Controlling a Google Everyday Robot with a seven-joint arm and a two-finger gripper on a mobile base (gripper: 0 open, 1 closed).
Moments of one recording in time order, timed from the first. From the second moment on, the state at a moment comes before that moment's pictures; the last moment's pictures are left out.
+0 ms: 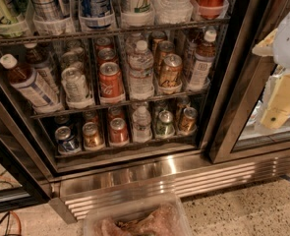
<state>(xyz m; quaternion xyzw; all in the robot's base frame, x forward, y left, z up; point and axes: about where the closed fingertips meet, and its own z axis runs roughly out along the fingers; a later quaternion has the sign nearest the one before) 0.438 -0.217 0.976 -0.60 0.78 -0.03 0.16</state>
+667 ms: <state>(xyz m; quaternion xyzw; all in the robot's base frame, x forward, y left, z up) 0.439 -0.212 0.960 -0.58 0.80 -0.03 0.16</state>
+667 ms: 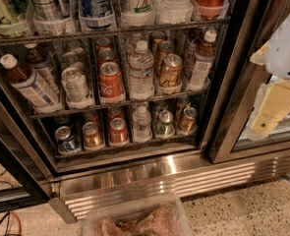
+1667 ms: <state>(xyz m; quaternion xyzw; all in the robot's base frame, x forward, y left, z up) 0.448 -0.218 0.923 -0.54 0.83 -0.02 0.14</state>
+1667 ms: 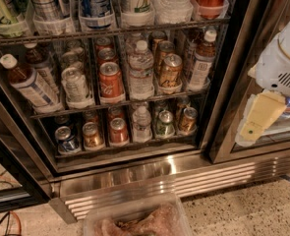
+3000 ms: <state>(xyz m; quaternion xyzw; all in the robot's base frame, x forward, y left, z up) 0.478 -0.197 0.832 -0.36 0.91 0.10 0.17</state>
